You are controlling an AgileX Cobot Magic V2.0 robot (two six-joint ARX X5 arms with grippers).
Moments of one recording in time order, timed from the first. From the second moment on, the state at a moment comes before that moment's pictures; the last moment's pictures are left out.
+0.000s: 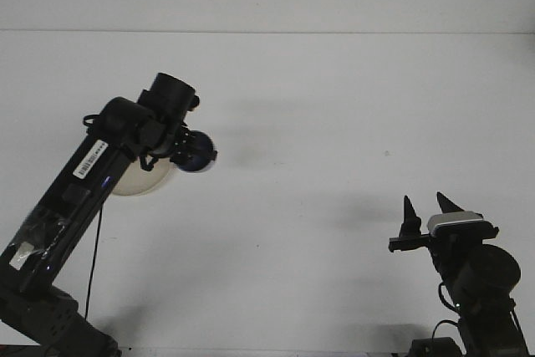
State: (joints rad) left arm -0.37 1.69 1.87 -1.20 -0.16 -0.07; right arm 0.06 0.46 0.60 -0.38 -0.08 0.02
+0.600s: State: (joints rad) left arm 0.01 1.72 1.82 -1.16 -0.16 -0.05; right arm 0.06 0.46 0.60 -0.38 -0.08 0.02
